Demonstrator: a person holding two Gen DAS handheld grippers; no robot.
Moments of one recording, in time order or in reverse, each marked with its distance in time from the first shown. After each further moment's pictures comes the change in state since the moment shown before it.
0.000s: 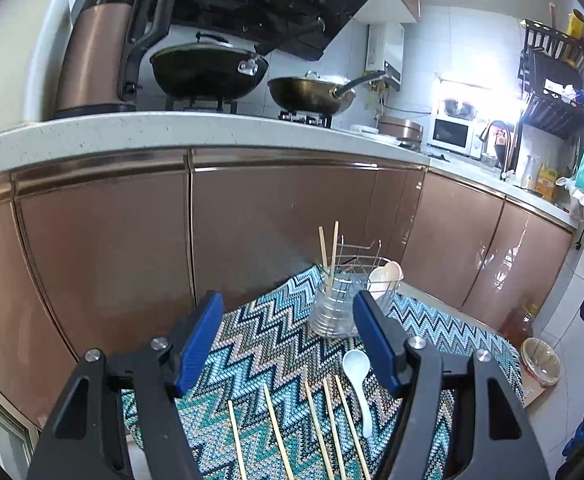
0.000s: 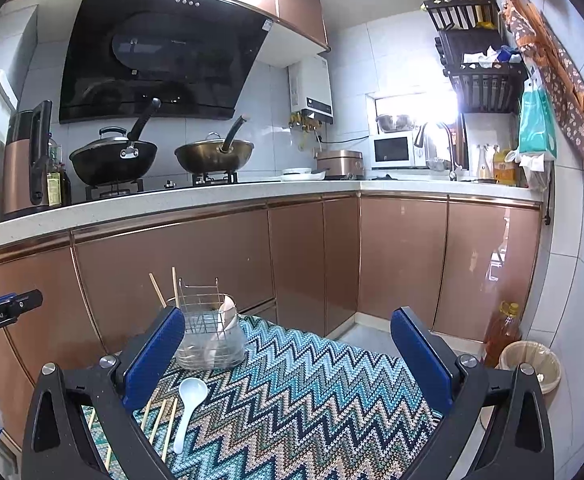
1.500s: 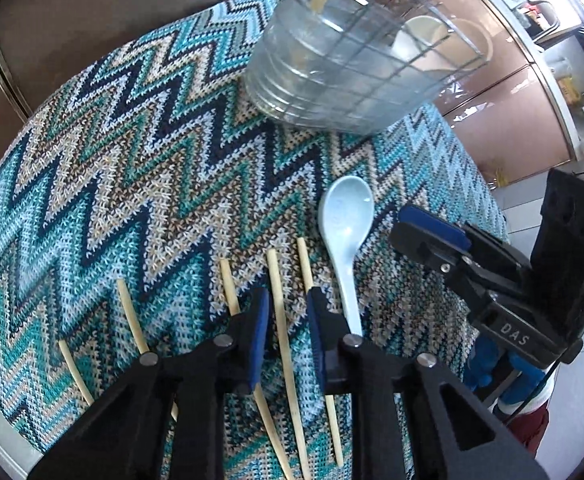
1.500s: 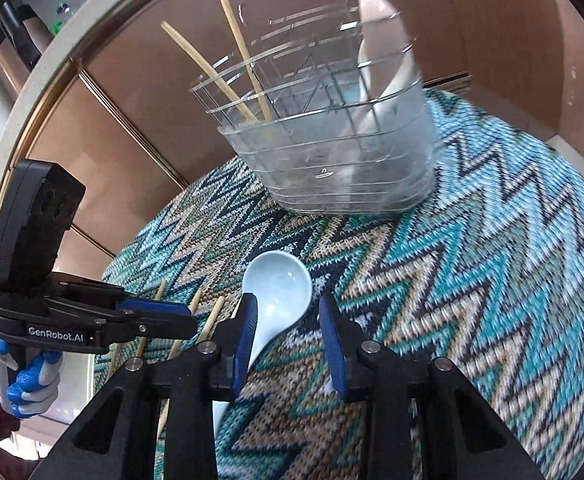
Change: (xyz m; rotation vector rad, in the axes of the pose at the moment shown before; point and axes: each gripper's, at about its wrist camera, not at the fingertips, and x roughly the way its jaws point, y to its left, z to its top) left arm 0.261 -0.030 -0.107 -0.120 0.973 -0.261; right arm 0.291 0.066 -0.124 -0.008 0.841 0.700
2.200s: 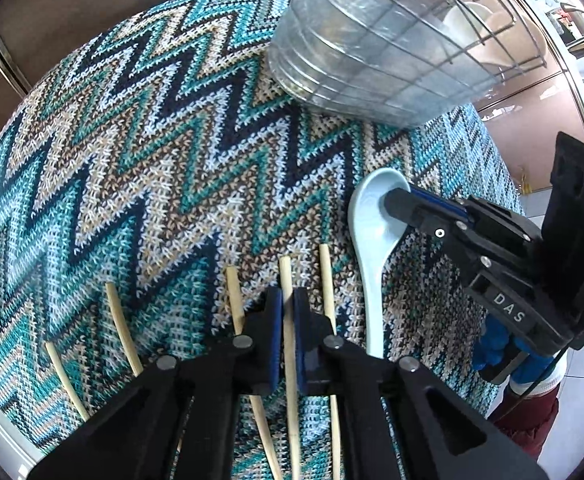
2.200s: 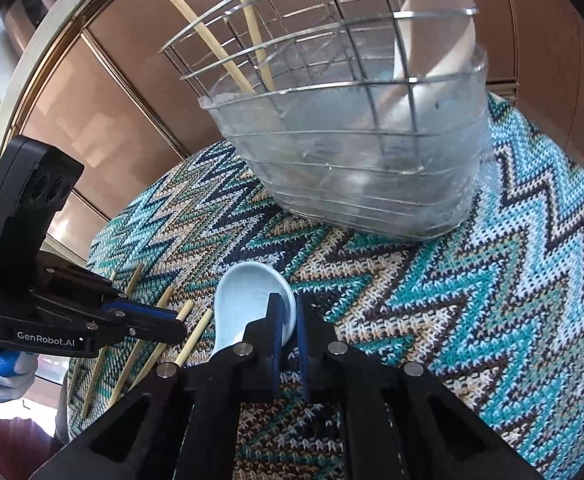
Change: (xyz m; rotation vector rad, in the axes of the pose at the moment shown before) left arm 0.043 -0.008 0.022 -0.066 0.055 0.069; right arm 0.040 -0.013 0.019 -0.142 0.083 0.042
